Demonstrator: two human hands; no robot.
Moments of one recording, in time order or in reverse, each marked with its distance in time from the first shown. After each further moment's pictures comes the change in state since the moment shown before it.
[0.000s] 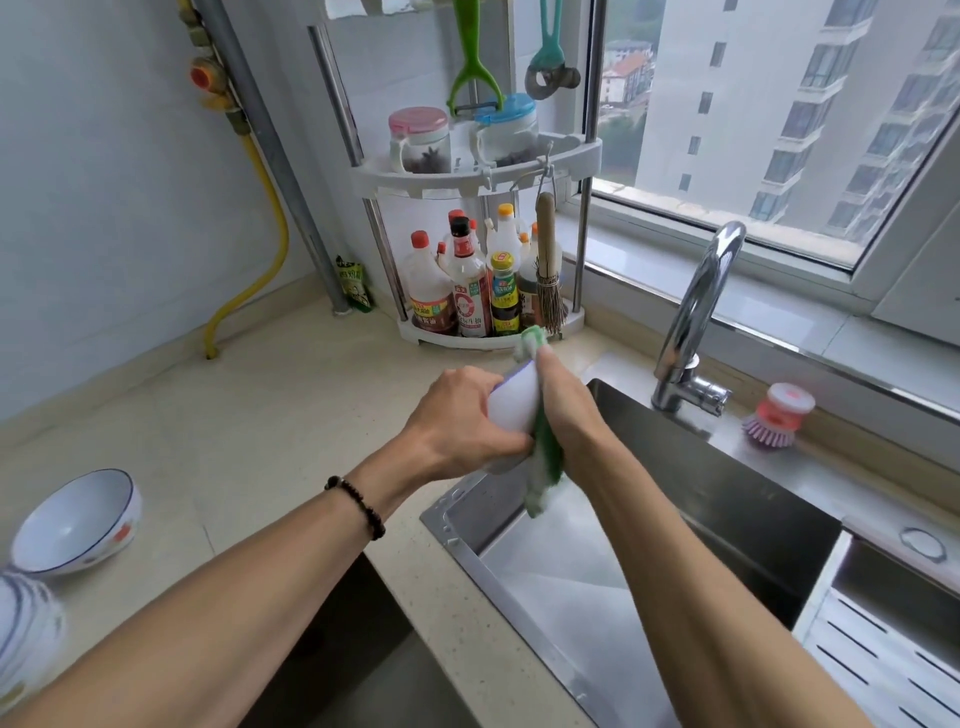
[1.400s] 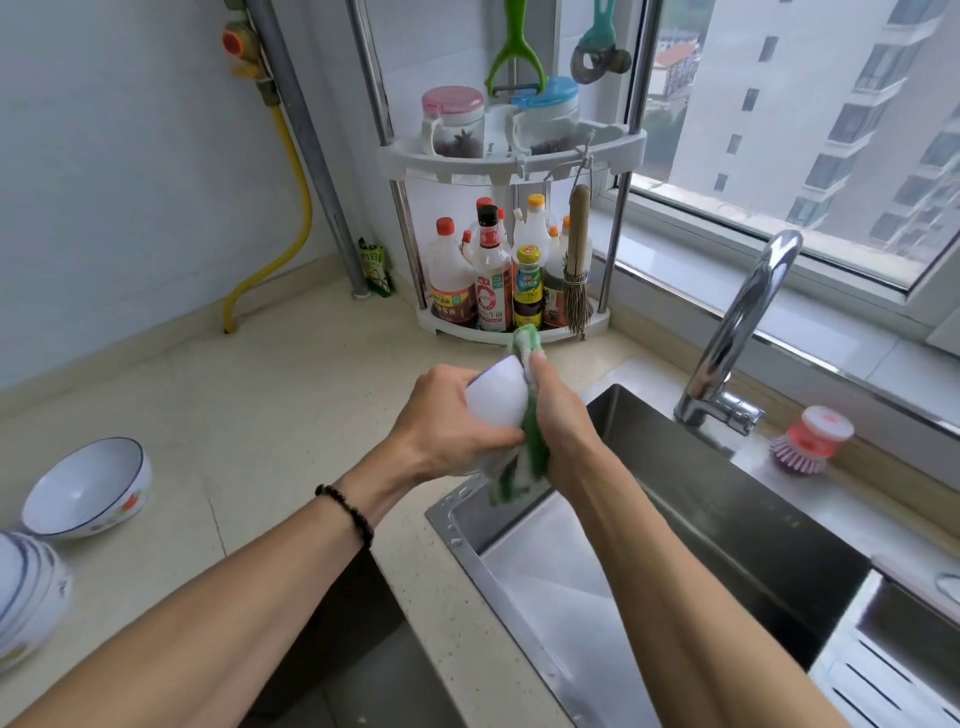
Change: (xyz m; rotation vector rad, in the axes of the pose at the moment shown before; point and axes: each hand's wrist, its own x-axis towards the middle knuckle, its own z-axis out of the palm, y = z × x) left_hand 0.000 -0.023 -0.005 -0.172 0.167 -0.168; right_hand 0.012 0.007 0.020 0.107 -0.101 0.134
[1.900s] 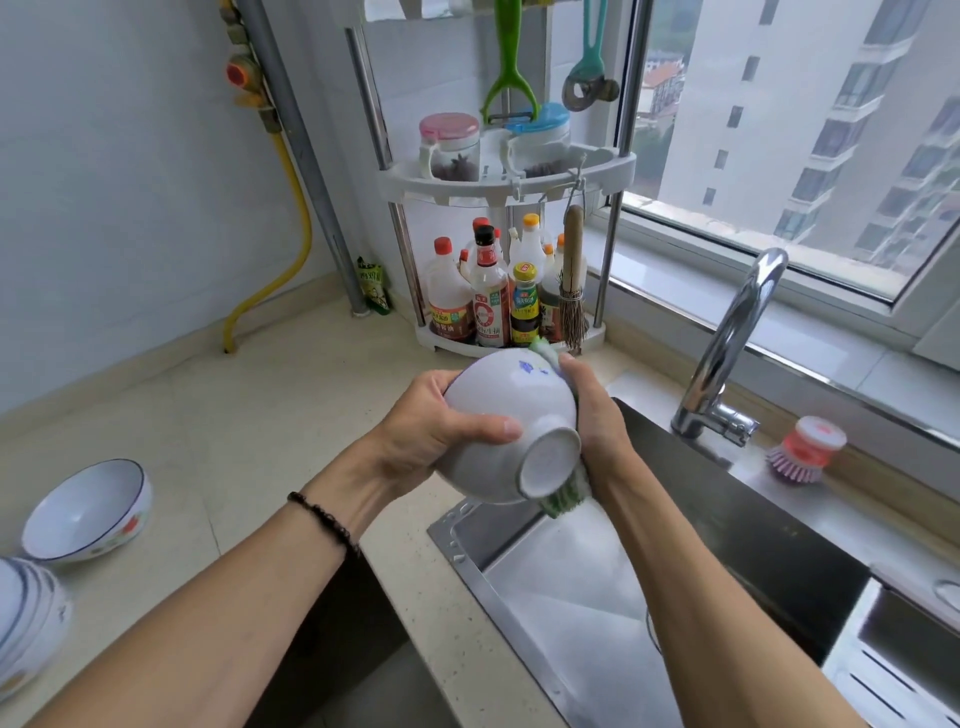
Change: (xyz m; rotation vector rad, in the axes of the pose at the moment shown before) left_hand -0.004 0.004 -0.026 -0.668 -0.322 -0.044; right_hand -0.007 -0.011 -0.026 0.196 0.054 -0.142
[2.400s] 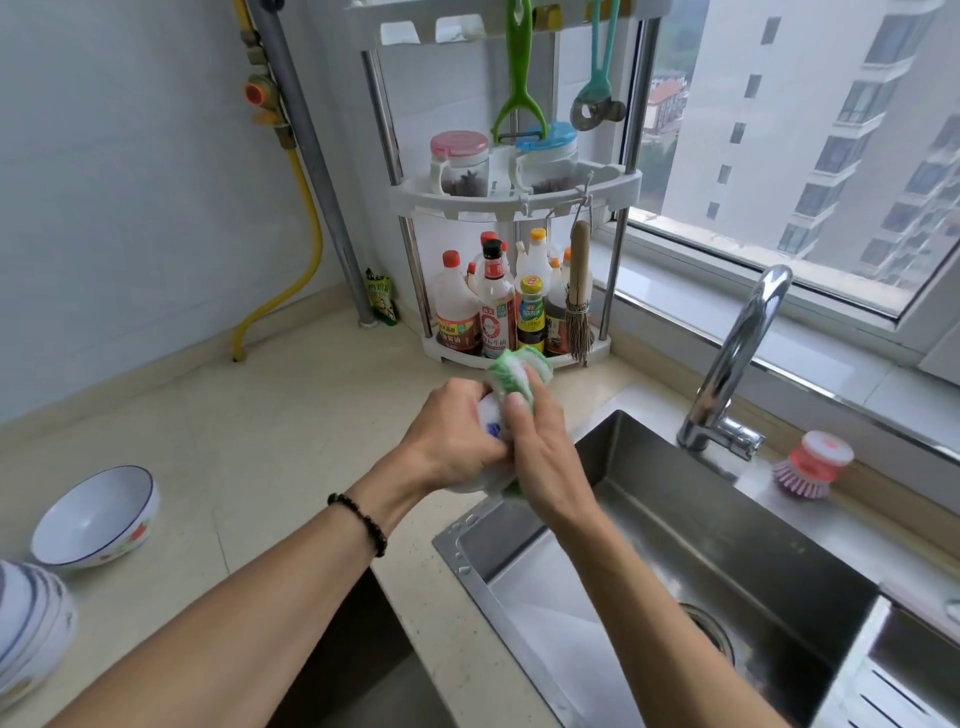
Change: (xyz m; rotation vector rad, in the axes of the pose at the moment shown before) left_hand 0.012 -0.001 0.010 0.685 0.240 0.038; right_hand -0.013 0.031 0.029 -0.568 -0.047 -0.296
